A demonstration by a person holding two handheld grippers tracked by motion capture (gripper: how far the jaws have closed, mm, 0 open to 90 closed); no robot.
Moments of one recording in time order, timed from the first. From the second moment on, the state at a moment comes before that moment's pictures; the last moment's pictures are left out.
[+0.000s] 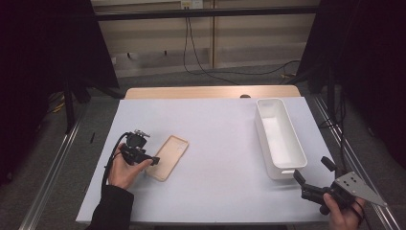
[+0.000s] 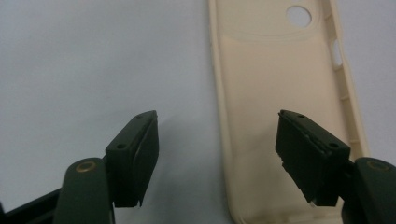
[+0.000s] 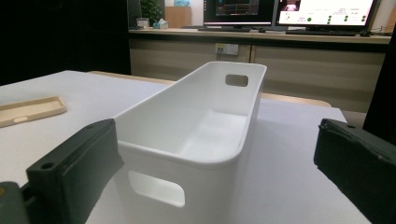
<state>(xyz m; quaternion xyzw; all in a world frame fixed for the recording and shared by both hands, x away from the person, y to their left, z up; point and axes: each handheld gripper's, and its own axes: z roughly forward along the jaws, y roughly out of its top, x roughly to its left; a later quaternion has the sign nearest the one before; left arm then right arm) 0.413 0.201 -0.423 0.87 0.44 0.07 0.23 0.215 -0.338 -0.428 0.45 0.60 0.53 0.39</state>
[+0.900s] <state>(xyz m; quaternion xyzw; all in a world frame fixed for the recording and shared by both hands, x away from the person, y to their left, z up) 0.407 0.199 -0.425 0.88 0.42 0.06 0.23 0.215 -0.338 -0.428 0.45 0.60 0.53 0.39</state>
